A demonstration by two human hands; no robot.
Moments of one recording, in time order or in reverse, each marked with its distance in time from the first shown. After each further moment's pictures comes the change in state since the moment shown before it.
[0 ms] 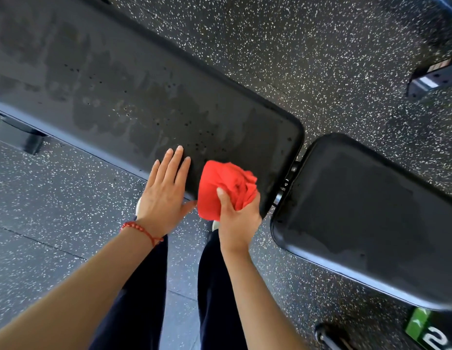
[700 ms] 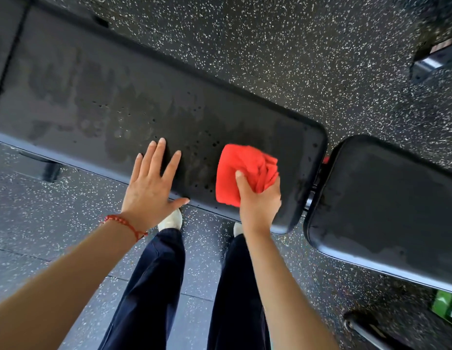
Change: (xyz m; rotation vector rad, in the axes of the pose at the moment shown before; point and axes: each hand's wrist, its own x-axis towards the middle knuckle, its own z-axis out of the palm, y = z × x) left_hand 0.025 -0.098 -0.043 0.076 -0.061 0.084; right_hand 0.010 -0.046 0.049 0.046 0.109 0.063
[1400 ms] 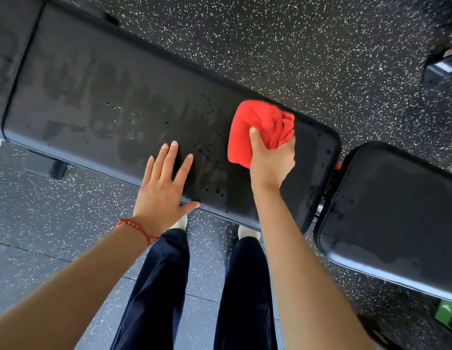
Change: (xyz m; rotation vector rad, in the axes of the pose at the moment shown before) left_hand 0.000 -0.001 0.002 -0.022 0.033 0.007; right_hand 0.043 -0.054 0.039 0.038 0.084 -0.117
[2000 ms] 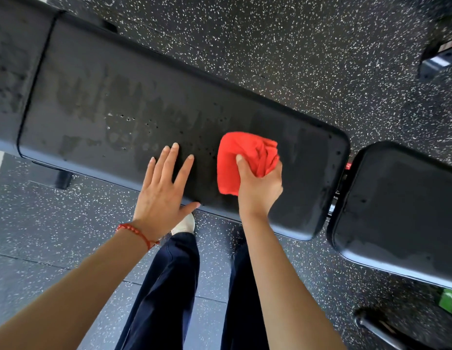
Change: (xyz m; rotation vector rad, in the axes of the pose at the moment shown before) left_hand 0.002 -0.033 -0.015 -0.028 0.020 0.054; right_hand -0.055 0.010 0.019 0.005 0.028 0.052
